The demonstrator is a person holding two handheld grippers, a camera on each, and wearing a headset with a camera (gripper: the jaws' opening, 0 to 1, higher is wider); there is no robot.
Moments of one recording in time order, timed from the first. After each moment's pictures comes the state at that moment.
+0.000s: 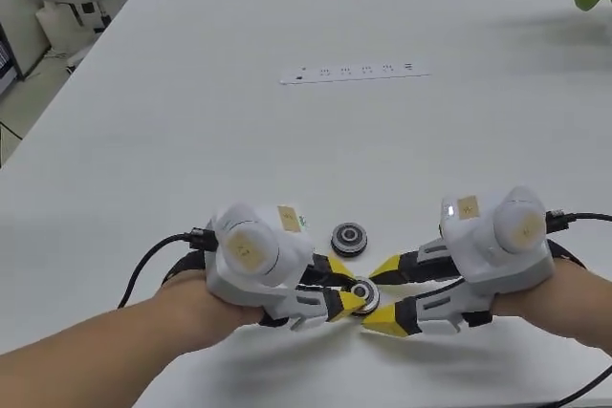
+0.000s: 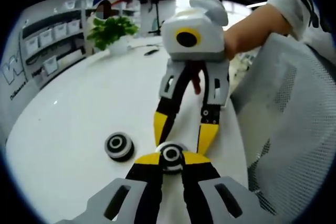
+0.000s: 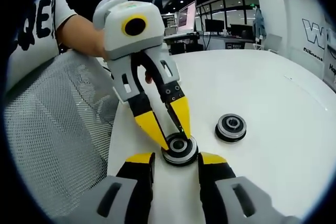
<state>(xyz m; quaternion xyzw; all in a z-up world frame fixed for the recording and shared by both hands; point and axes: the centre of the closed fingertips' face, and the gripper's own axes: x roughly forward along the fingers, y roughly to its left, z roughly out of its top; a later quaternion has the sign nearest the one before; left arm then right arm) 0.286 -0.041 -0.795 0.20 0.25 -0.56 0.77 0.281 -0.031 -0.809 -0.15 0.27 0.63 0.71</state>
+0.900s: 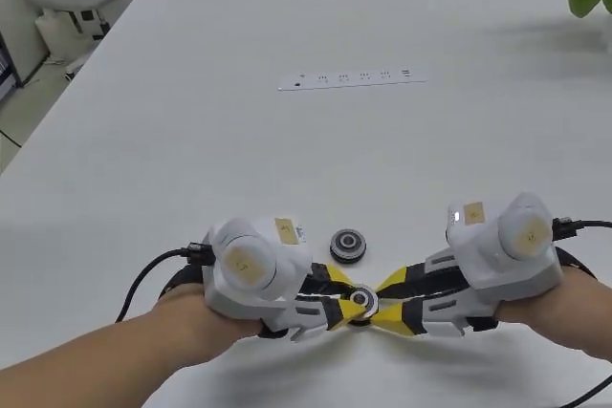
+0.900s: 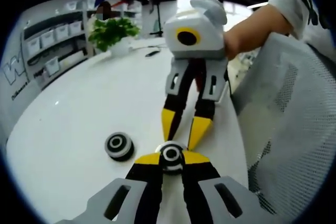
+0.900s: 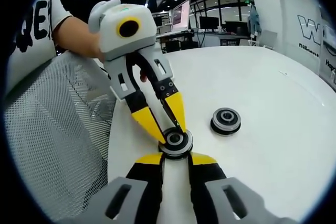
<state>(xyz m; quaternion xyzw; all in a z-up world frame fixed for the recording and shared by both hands) 0.286 -0.041 -0.795 0.20 0.24 -0.55 0.77 0.281 -0.042 -0.809 -0.15 0.28 0.61 0.72</state>
